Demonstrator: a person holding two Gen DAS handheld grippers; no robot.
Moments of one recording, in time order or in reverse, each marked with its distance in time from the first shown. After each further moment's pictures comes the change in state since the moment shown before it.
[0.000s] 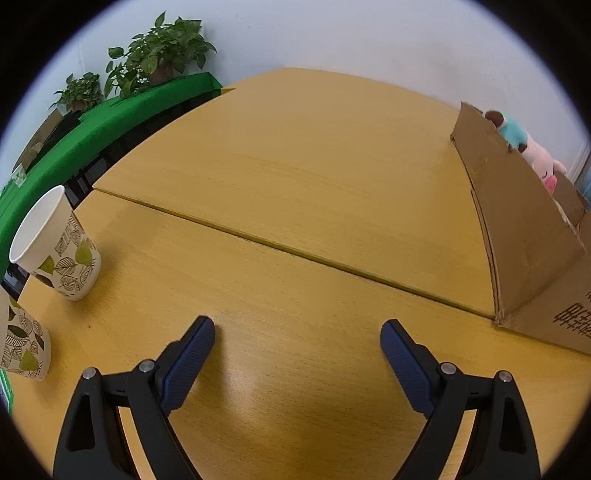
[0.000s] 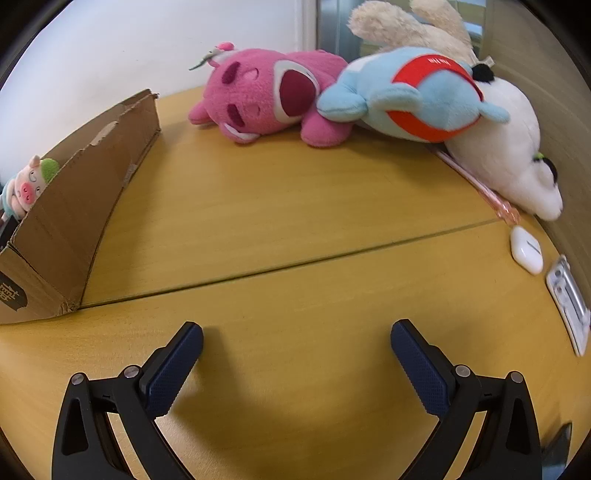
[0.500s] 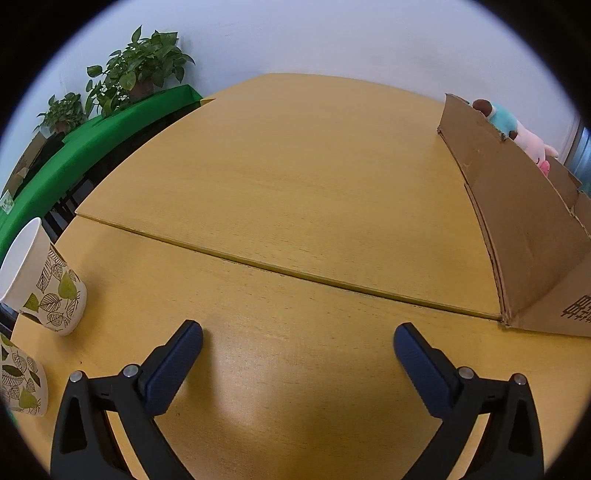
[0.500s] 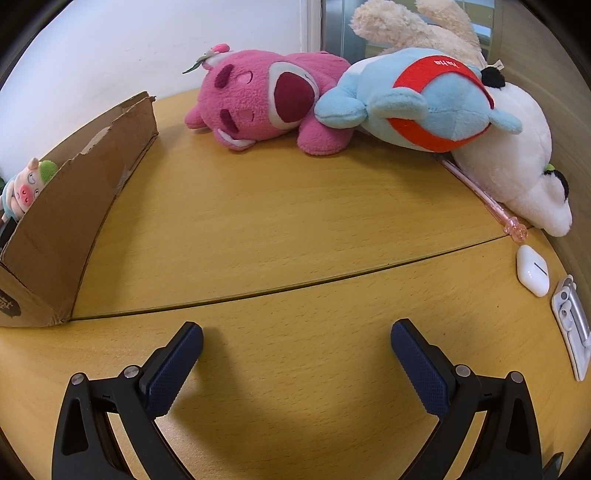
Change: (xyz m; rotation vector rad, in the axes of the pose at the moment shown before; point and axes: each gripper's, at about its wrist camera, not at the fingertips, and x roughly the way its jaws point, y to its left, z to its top) left arm 0.011 -0.001 0.011 0.057 -0.012 -0.049; right arm 0.011 -0.005 0.019 -0.020 0.005 0.014
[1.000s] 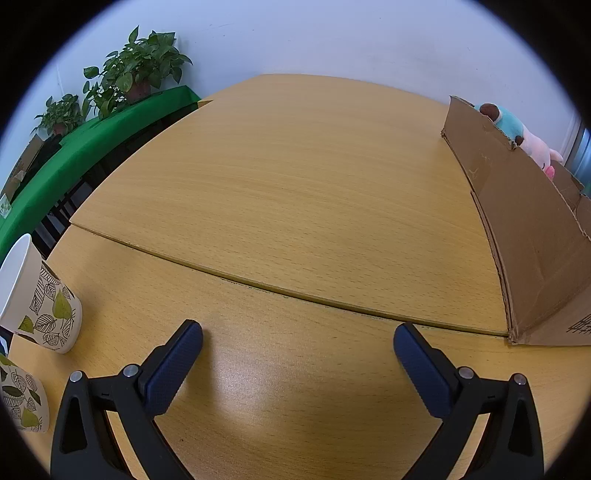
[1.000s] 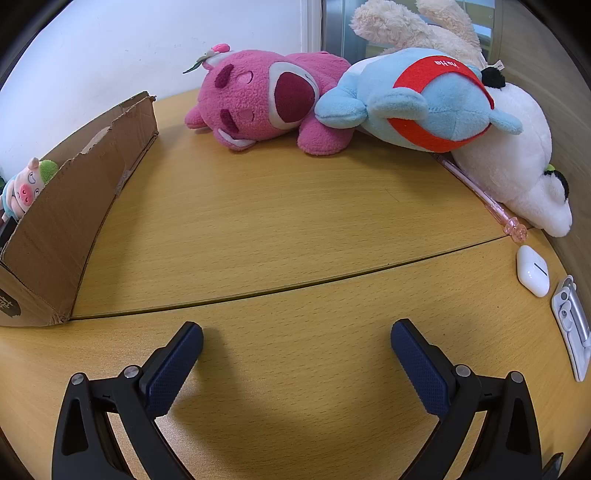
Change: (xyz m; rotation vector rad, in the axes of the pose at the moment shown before) left arm 0.011 0.003 0.011 0.000 0.000 -0.002; right arm 0.000 0.000 0.000 0.001 -0.001 0.002
